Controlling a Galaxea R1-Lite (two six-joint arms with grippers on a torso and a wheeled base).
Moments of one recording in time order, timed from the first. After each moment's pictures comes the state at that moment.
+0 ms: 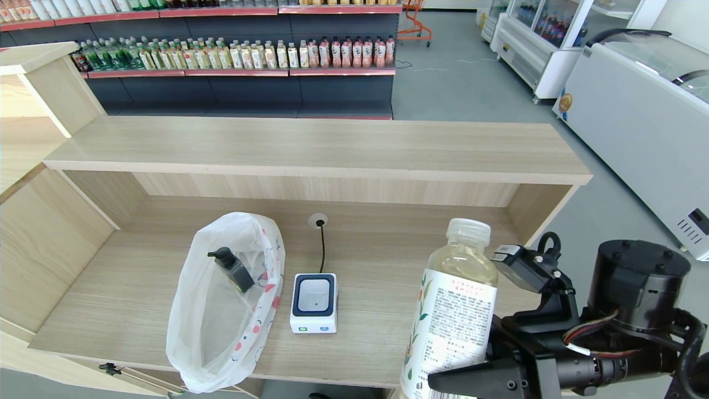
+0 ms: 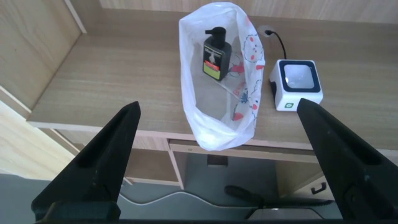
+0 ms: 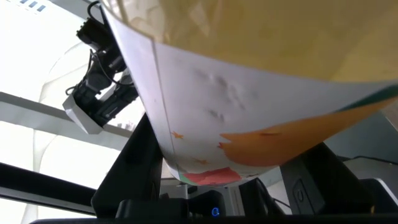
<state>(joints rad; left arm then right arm) 0.00 0.00 0.00 0.00 0.00 -0.01 0.59 1.65 -0.36 -1.12 0.98 0.44</state>
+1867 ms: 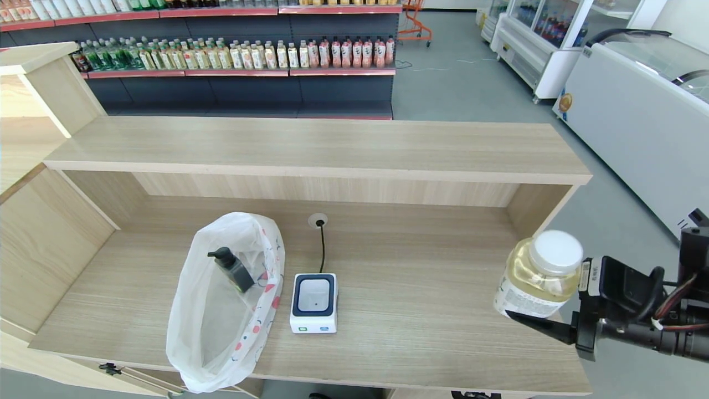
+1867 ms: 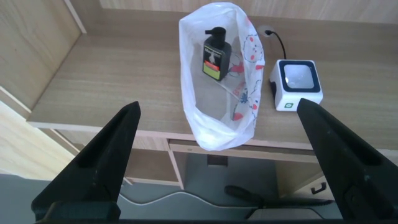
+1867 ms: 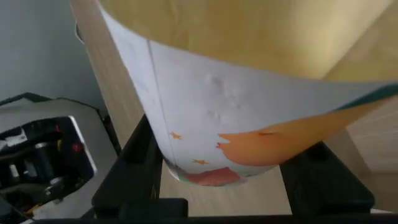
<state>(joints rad) 0.00 0.00 0.00 0.00 0.00 -0.01 0.16 1.45 -0.37 -0.72 0.60 -0.91</state>
